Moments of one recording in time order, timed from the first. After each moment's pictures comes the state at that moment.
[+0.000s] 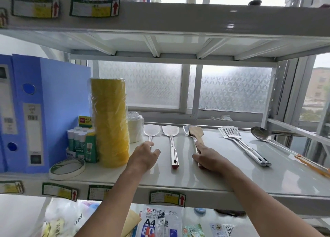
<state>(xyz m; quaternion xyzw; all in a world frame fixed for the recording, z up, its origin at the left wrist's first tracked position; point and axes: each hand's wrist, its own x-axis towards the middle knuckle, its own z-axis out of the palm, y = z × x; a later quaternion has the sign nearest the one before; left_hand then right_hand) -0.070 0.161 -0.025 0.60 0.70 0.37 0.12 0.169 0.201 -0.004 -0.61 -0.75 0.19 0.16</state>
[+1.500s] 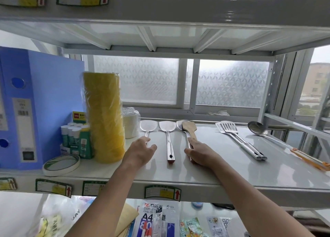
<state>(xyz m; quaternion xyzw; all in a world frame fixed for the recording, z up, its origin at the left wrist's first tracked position) -0.068 0.162 -0.024 0.60 0.70 0.37 0.12 0.158 0.212 -0.015 -0.60 -0.76 0.17 0.17</state>
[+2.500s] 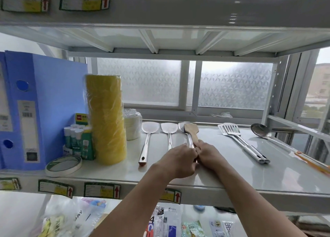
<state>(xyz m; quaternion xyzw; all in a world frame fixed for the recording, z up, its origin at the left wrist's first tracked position) 0.030 0.156 -0.015 0.85 0.49 0.17 -0.08 0.178 0.227 -0.029 -0.57 -0.77 0.14 0.26</state>
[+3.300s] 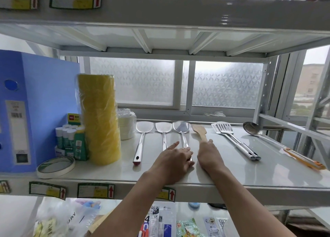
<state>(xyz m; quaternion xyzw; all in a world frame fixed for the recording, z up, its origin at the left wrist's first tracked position) 0.028 0.153 -0.034 0.85 0.45 0.25 -0.12 0.181 0.215 -0.031 -0.68 -0.69 0.04 0.24</state>
